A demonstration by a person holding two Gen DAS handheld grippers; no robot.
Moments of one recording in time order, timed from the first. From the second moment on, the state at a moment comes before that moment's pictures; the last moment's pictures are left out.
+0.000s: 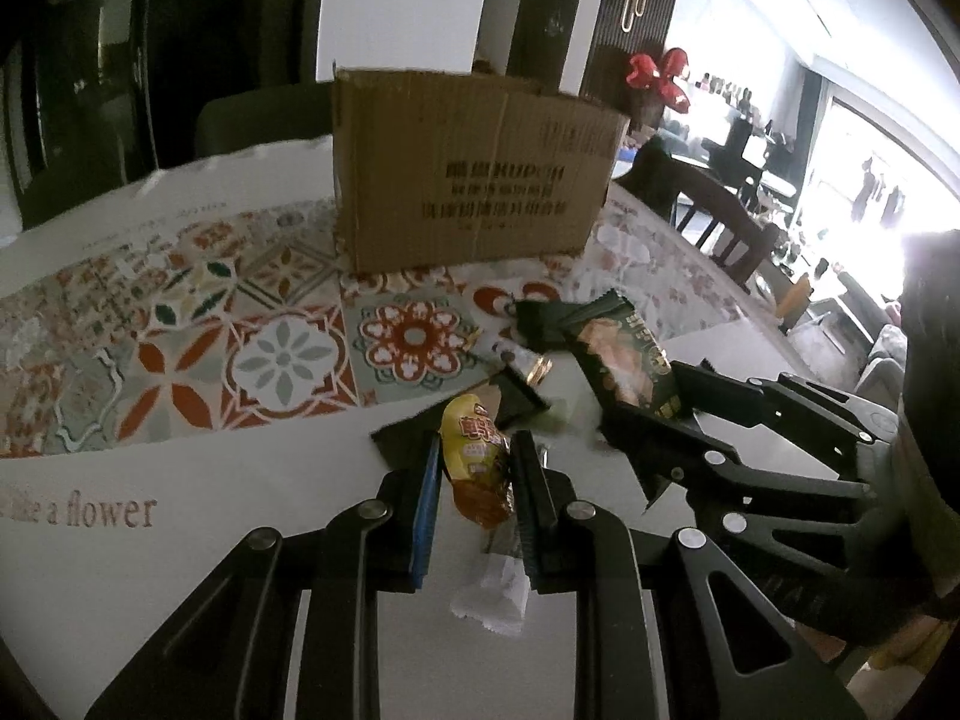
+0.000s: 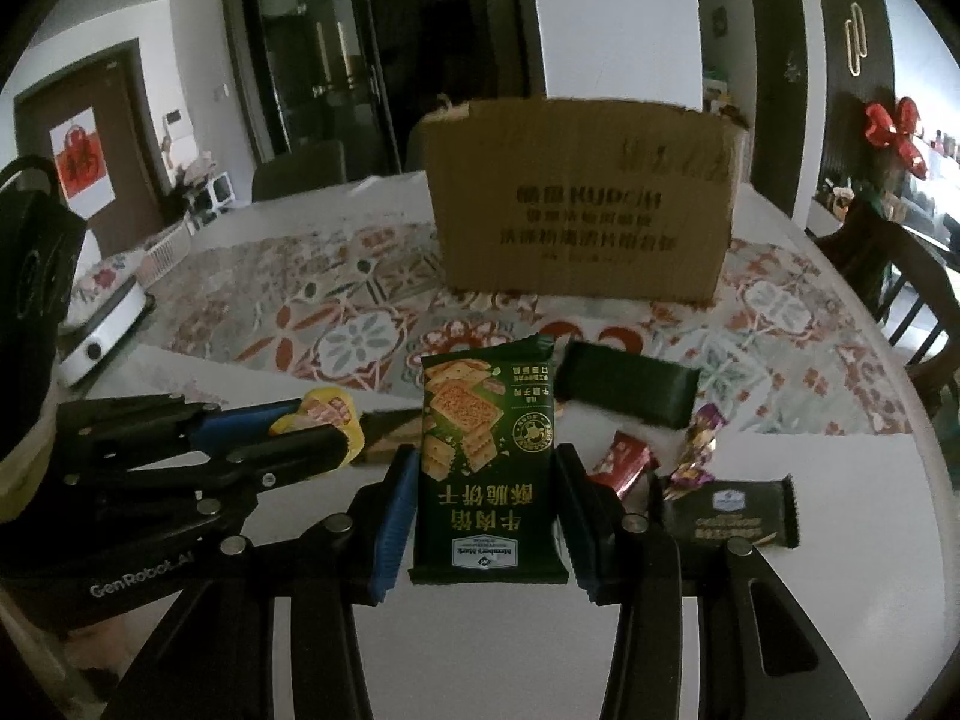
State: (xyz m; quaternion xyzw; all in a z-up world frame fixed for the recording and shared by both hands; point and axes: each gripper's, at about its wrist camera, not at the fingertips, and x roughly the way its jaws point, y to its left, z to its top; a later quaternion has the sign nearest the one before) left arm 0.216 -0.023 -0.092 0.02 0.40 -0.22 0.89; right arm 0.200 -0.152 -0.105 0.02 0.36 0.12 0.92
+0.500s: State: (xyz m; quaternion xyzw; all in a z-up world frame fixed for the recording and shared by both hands) left arm 0.206 -0.044 -0.024 0.05 0.32 -0.20 0.92; right arm 0.186 -0.183 -0.043 0.03 0.31 0.10 0.95
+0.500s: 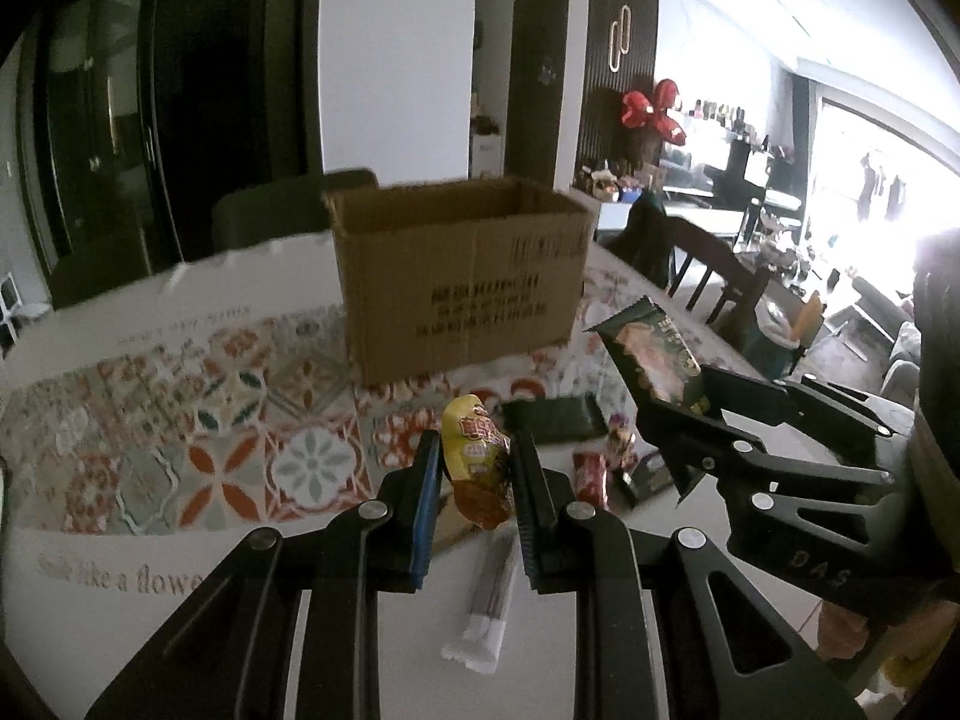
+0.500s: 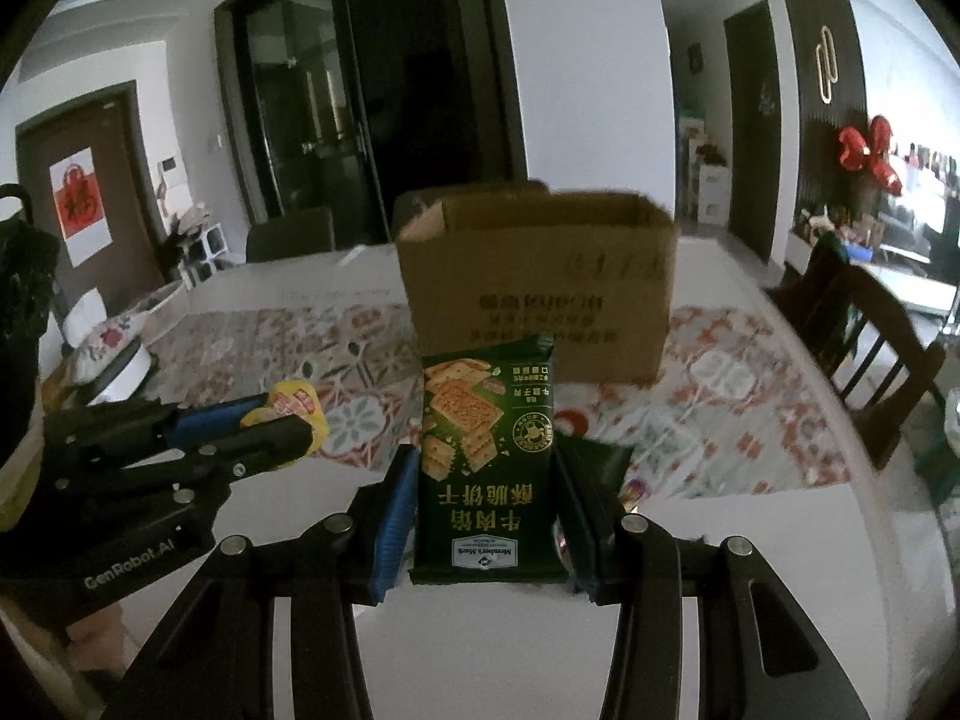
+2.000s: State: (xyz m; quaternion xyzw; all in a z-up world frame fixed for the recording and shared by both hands) left arm 0.354 -0.087 0.072 0.05 0.25 -0.18 0.95; right arm 0.326 -0.219 0.058 0.01 0.22 0.11 0.97
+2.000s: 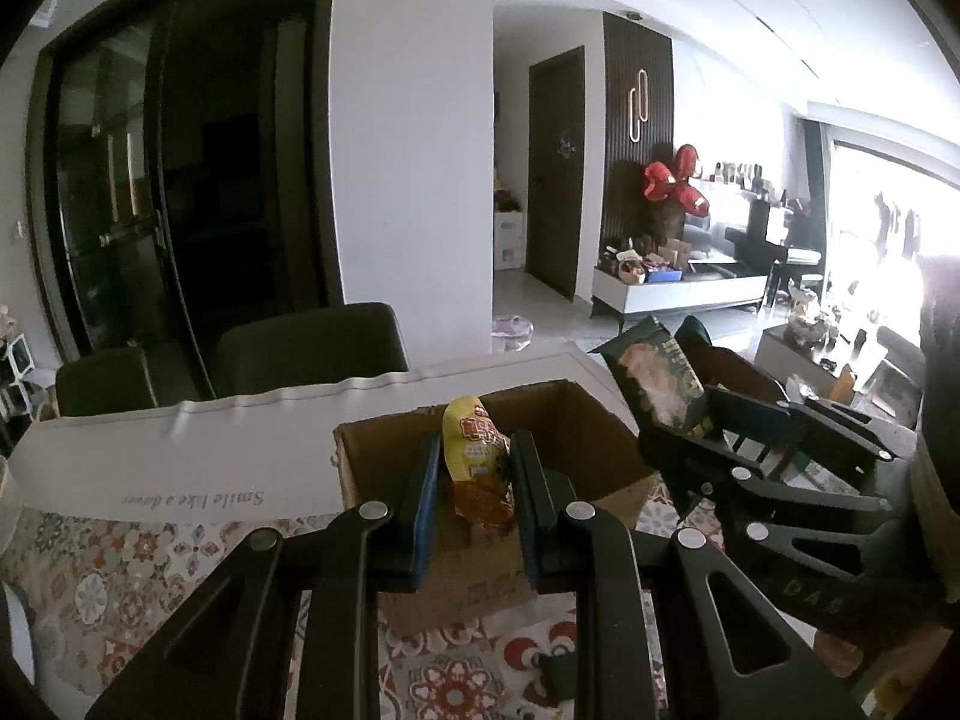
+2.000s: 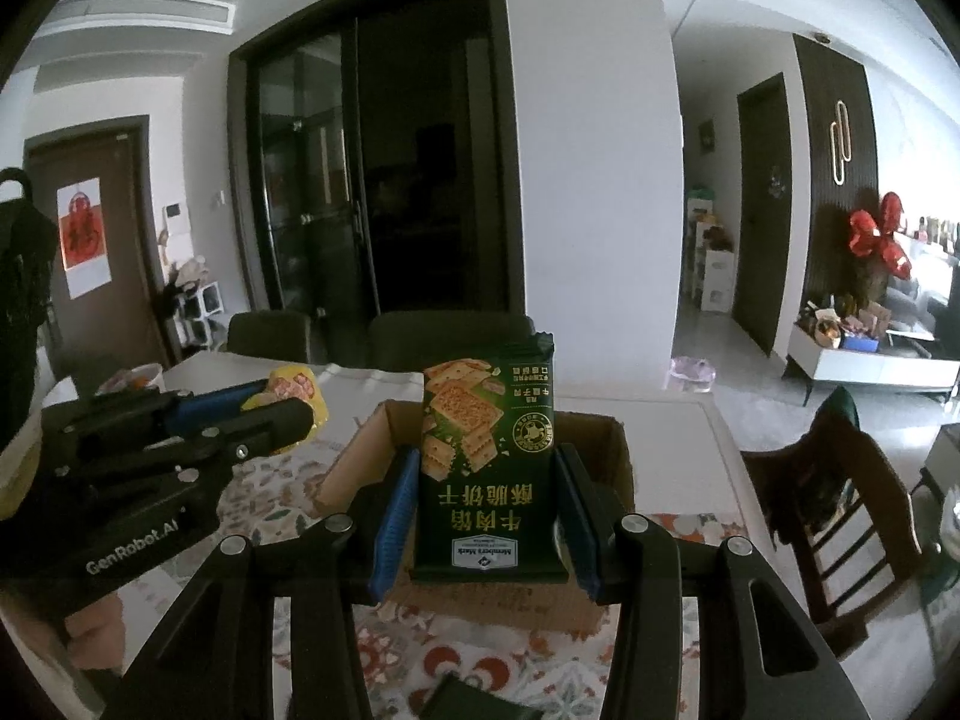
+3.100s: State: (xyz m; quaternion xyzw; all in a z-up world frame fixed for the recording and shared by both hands) left arm 0.428 -0.097 0.035 0.06 0.30 -0.13 0.94; right arm 0.420 -0.240 0.012 0.02 0.32 0.08 0.94
